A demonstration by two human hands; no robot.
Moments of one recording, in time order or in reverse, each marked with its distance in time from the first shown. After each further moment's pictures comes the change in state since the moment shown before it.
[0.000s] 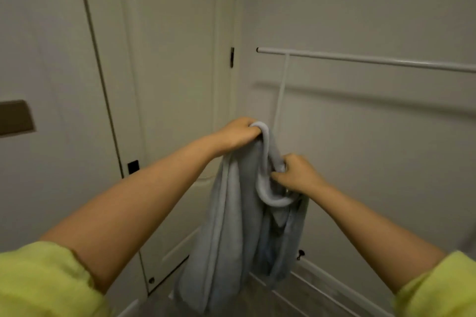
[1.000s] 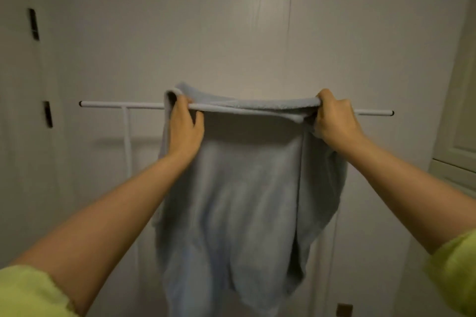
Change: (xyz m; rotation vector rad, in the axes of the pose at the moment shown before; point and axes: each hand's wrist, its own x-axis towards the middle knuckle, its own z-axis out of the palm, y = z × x) left_hand 0.237 0.165 0.122 -0.263 0.553 0.496; right_hand -0.027 0.187 -0.324 -0.525 0.877 0.335
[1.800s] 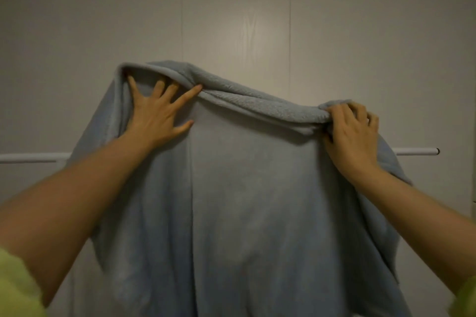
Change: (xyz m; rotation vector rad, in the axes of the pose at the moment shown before) left_hand 0.251 -0.113 0.099 0.941 0.039 0.749; right_hand 0.149 0.060 0.155 -0.385 0.381 -0.132
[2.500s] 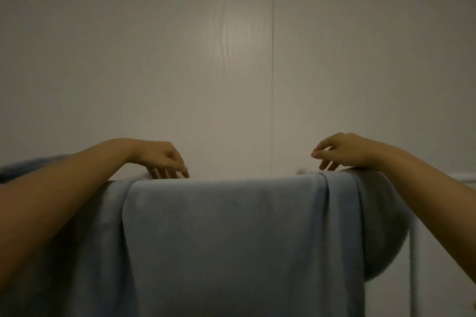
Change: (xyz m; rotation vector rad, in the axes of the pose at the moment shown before) left_hand 0.097 0.102 0.165 -0.913 -1.171 0.033; right_hand 0.083 0.114 0.163 0.353 -1.044 0.168
